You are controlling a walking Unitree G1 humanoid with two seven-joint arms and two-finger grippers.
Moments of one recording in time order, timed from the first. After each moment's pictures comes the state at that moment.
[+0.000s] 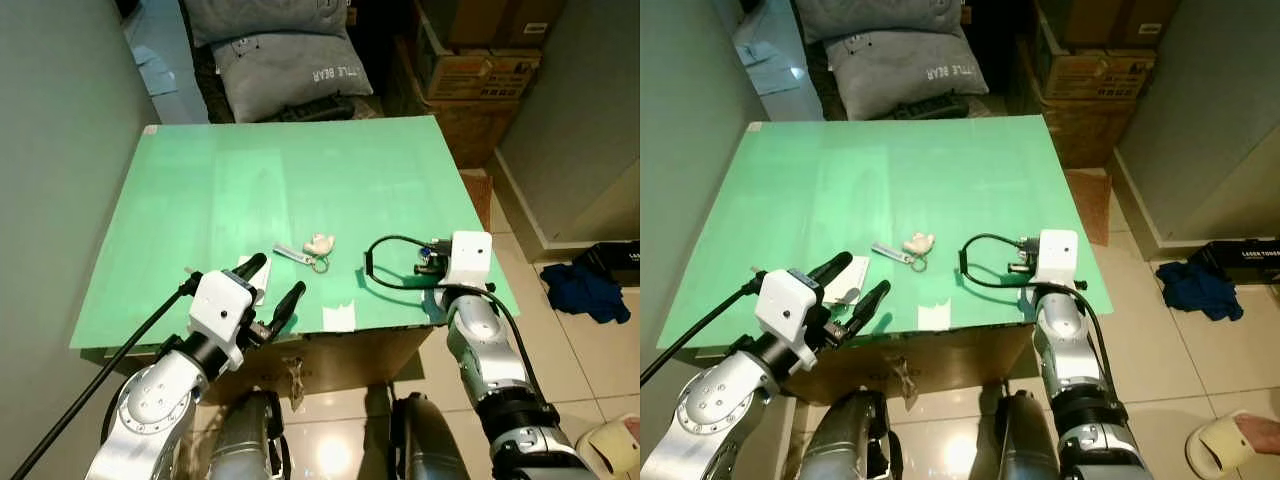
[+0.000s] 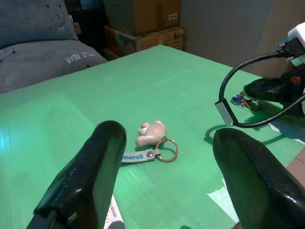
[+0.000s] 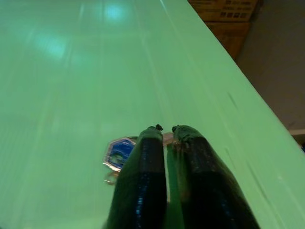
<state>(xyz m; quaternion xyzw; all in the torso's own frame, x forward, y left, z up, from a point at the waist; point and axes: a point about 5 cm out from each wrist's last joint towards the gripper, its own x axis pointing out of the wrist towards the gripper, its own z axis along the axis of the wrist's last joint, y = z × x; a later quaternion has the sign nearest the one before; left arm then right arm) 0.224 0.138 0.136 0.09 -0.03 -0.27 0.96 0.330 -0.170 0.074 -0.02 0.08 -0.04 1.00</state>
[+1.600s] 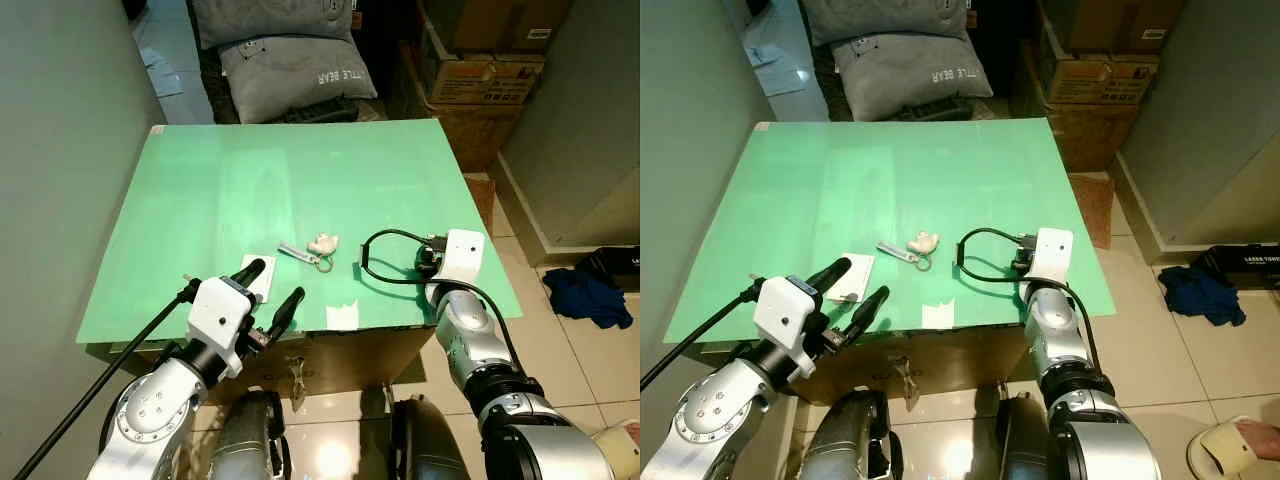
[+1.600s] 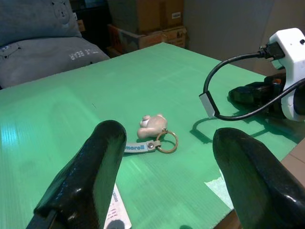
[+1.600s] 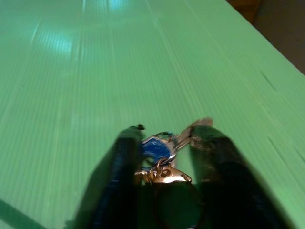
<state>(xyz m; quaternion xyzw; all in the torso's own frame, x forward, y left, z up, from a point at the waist) 0.219 0.138 0.133 0.09 -0.03 -0.27 0.96 0.343 -0.158 0.063 0.04 0.11 -0.05 0.99</state>
